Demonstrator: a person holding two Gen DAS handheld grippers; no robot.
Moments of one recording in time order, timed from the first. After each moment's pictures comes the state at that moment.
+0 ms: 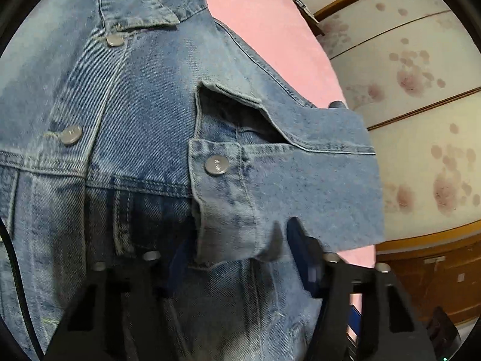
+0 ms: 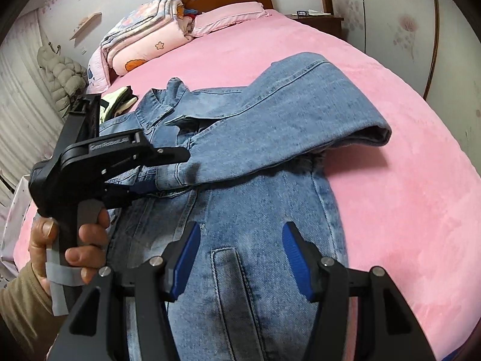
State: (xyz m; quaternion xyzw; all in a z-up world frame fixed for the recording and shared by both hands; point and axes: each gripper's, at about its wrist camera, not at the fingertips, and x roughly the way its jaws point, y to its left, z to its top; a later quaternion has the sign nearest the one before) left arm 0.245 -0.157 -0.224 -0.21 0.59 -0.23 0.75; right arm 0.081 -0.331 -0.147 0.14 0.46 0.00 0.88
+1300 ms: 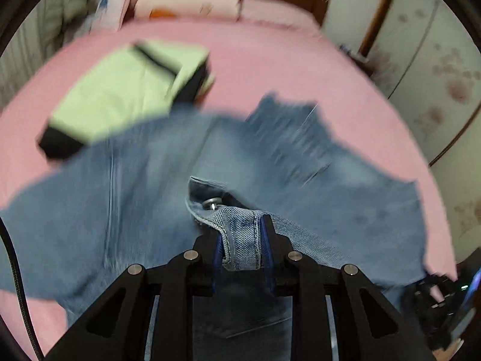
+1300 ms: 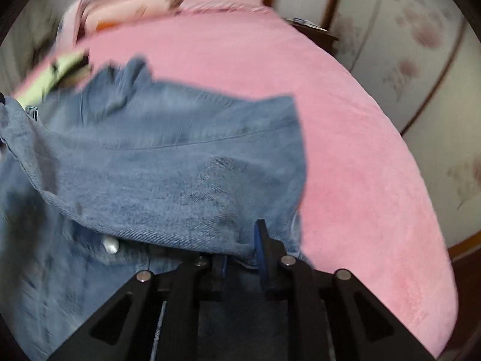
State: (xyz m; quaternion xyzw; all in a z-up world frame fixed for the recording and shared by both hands) left arm 0.279 0.016 -0.142 -0.07 0.50 -0.07 0.86; right arm 0.192 -0.272 -0.182 -0.08 0.50 -0.12 0.85
